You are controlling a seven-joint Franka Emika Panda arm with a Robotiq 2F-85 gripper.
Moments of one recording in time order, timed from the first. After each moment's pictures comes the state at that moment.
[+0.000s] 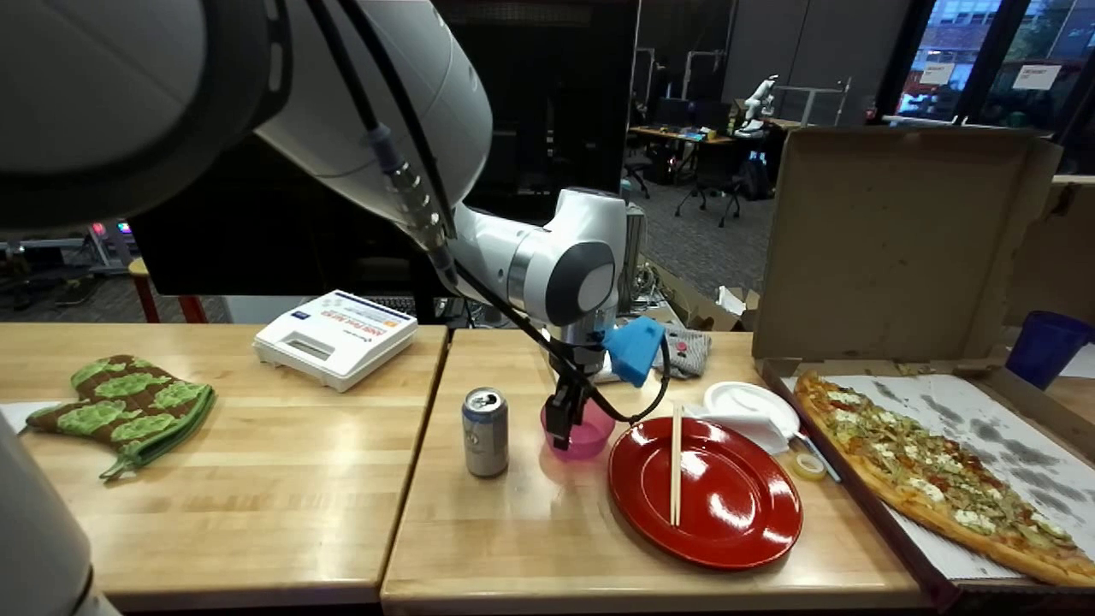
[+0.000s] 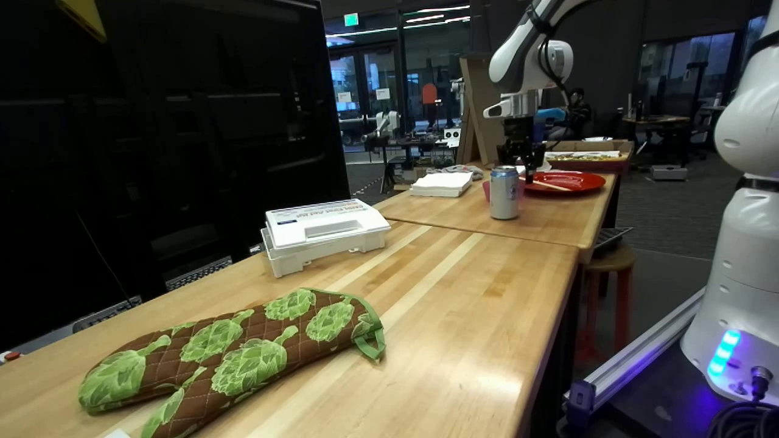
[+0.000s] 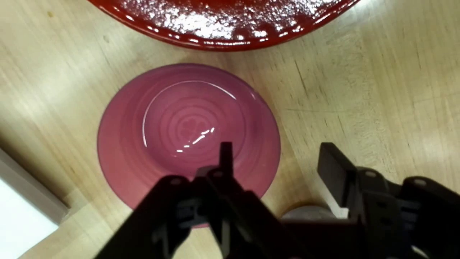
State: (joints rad) arm -0.07 -0.01 -0.16 -2.31 -0.02 2.27 -1.75
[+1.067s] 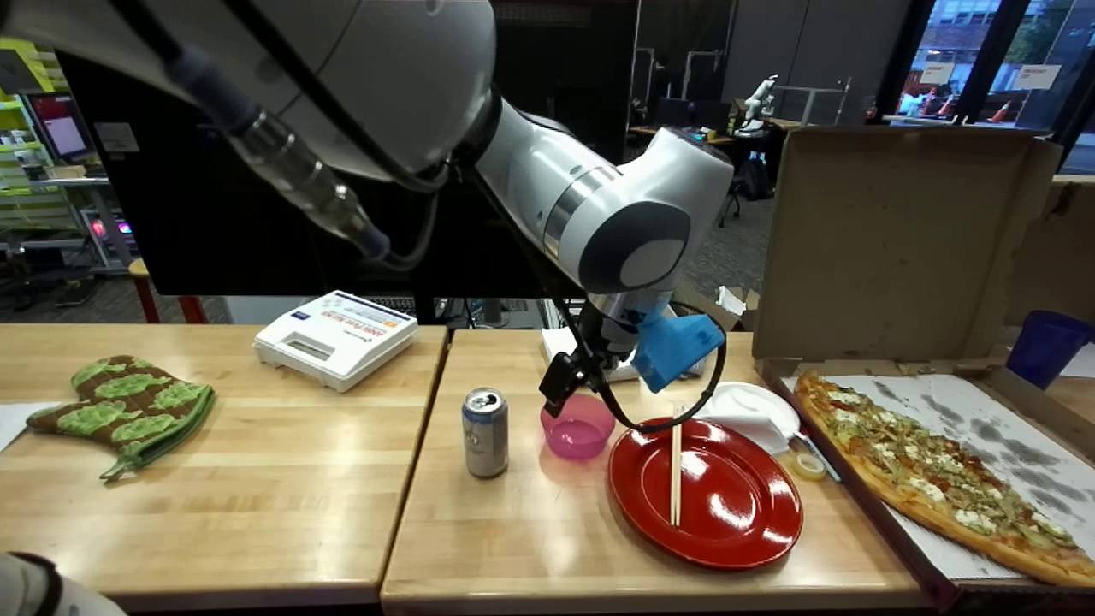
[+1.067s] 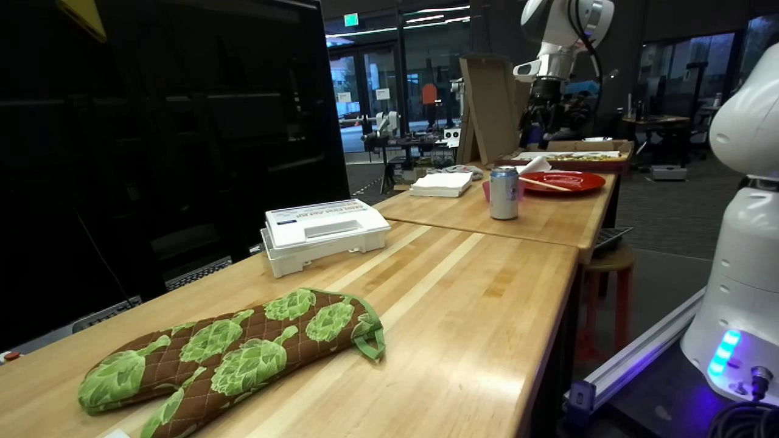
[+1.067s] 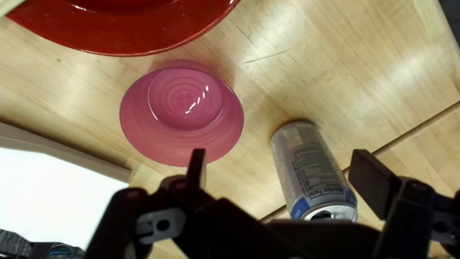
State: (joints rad) arm -0.13 -0.18 -0.26 -2.29 0.28 2.06 -1.70
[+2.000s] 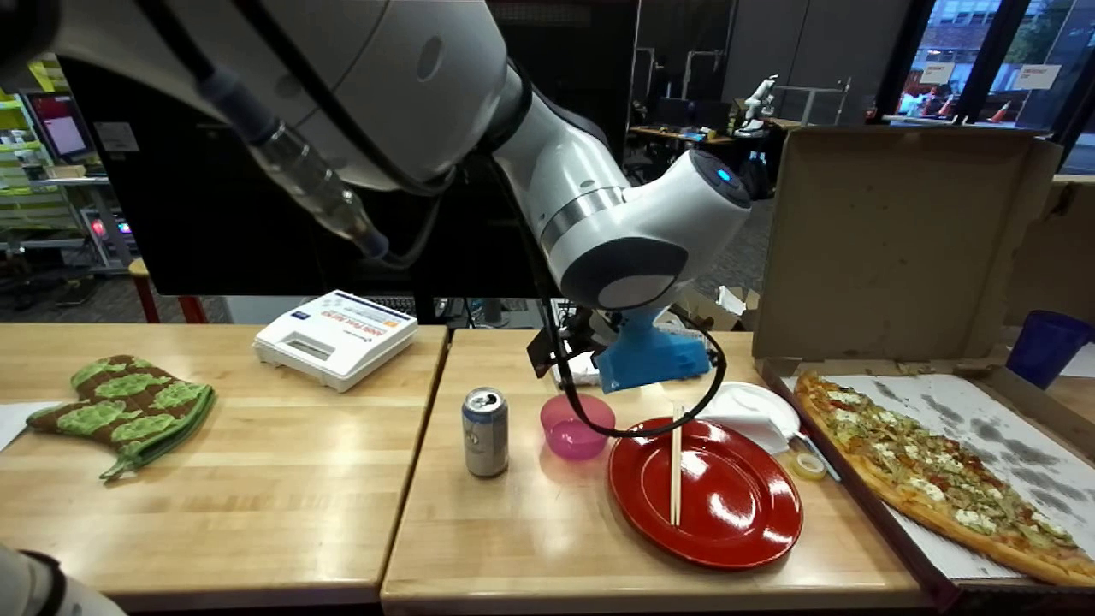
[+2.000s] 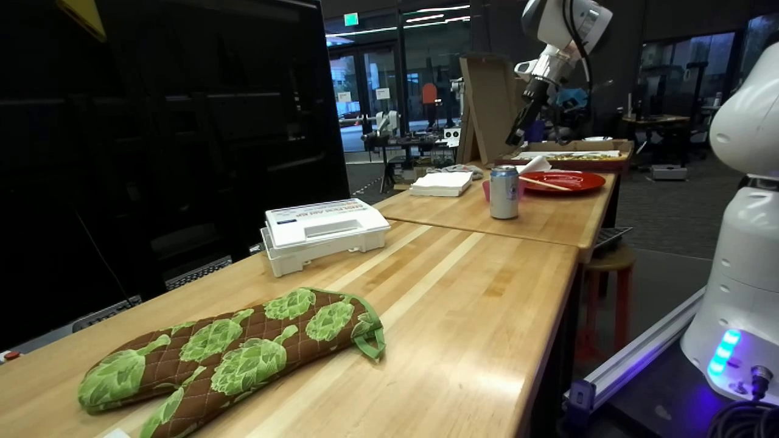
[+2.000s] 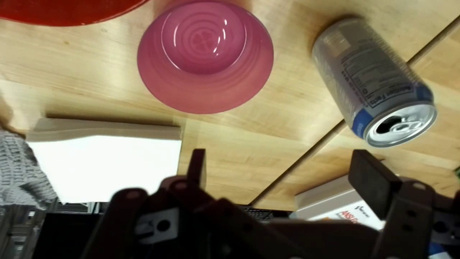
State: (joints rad) arm -0.13 -0.16 -0.26 -2.31 0.60 2.17 -1.53
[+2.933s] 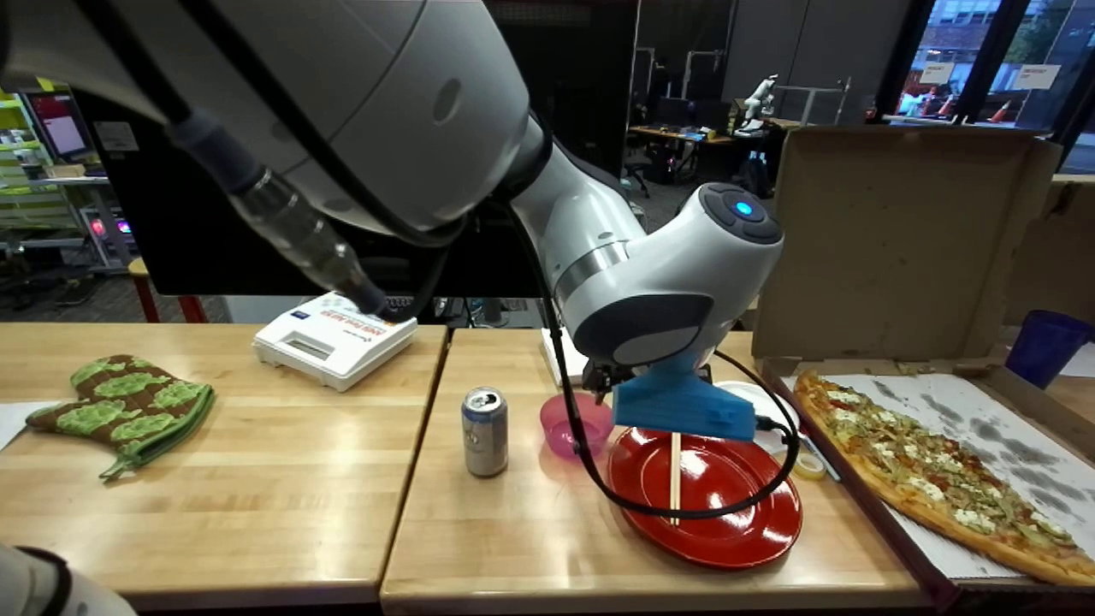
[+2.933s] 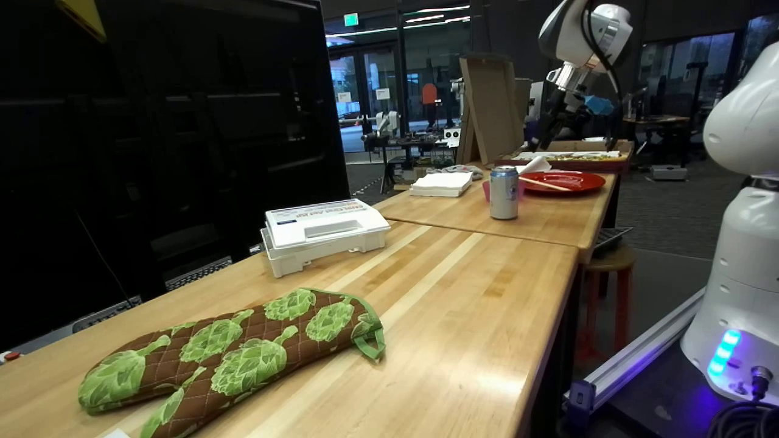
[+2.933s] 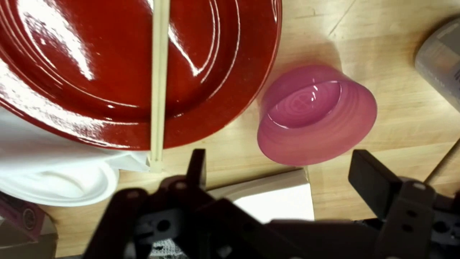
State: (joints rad) arm -0.20 -0.16 -0.29 -2.40 0.51 2.46 -1.15
